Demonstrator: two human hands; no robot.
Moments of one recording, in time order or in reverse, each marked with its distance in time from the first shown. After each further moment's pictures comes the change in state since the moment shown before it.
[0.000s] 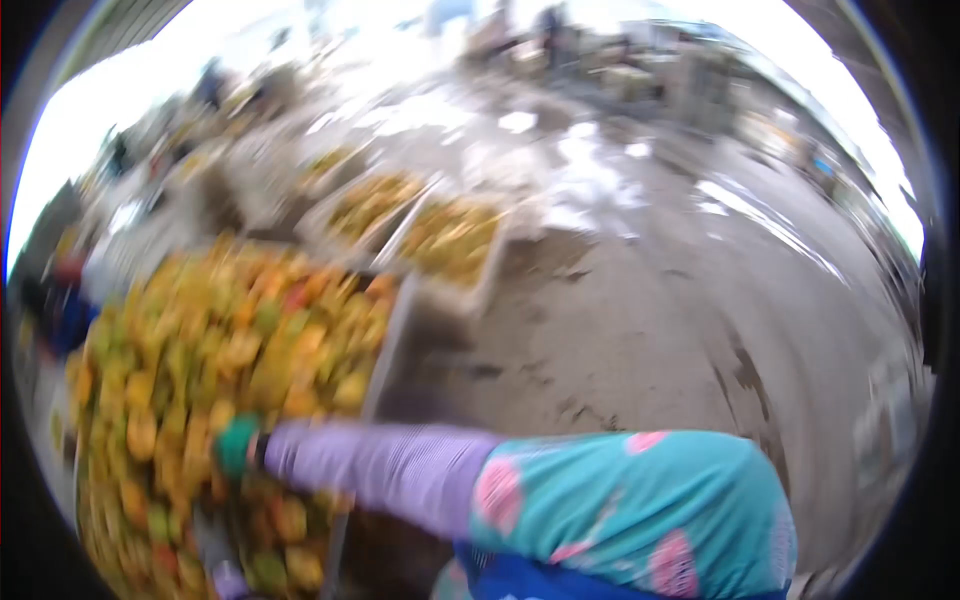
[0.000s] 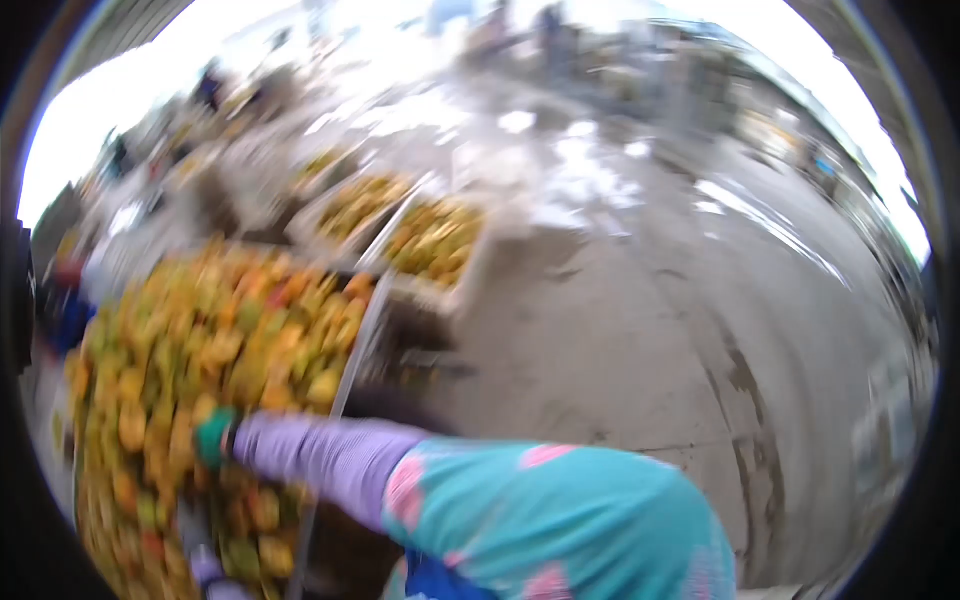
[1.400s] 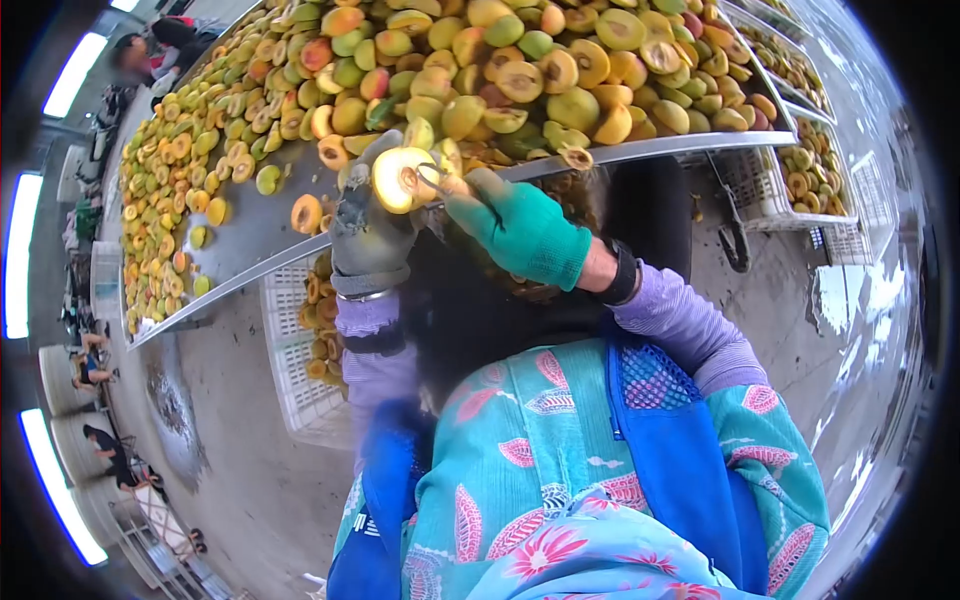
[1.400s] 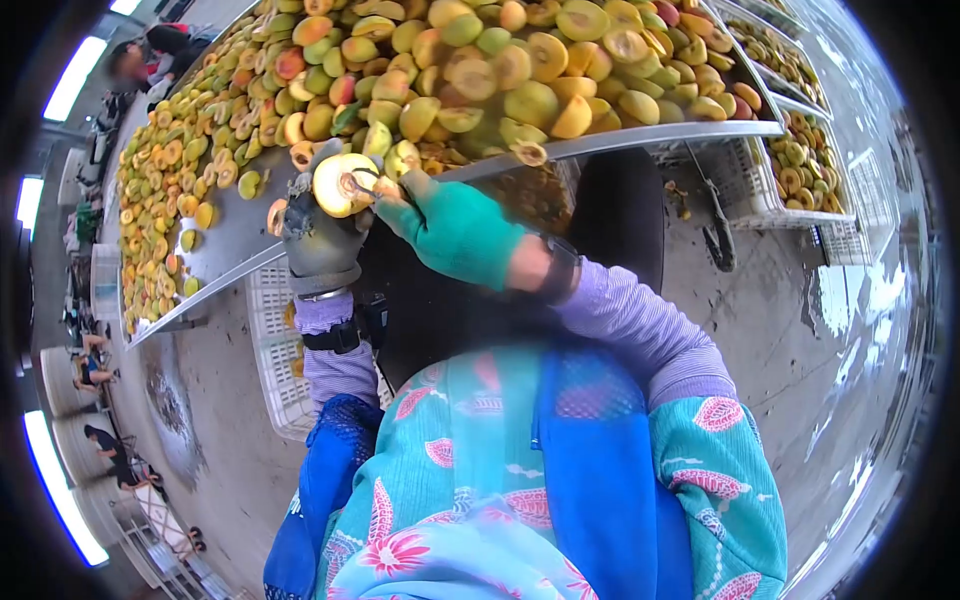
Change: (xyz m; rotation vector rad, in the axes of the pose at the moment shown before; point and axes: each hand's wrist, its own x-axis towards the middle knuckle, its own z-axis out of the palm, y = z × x) left_hand -0.246 0.122 -0.049 -1.031 0.242 -0.082; right_hand -0.243 -0.051 -0.047 0.553 -0.348 -0.258
